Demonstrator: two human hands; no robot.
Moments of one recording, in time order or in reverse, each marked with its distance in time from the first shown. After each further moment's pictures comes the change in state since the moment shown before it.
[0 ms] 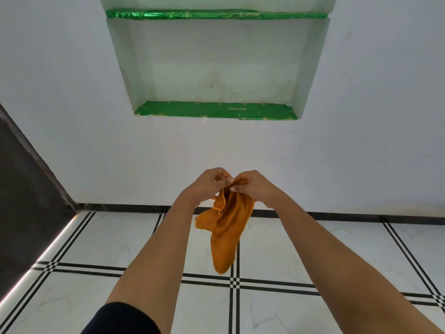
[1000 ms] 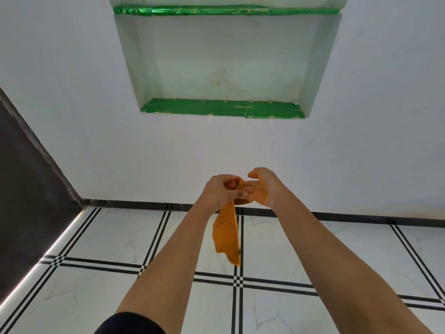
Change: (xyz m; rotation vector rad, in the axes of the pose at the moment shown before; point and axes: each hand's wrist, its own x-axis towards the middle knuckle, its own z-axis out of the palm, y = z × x) left_hand -0.005 -0.009 0.023 -0.071 0.148 -0.001; right_hand 0.003 -0.008 0.003 1.010 0.083 0.412
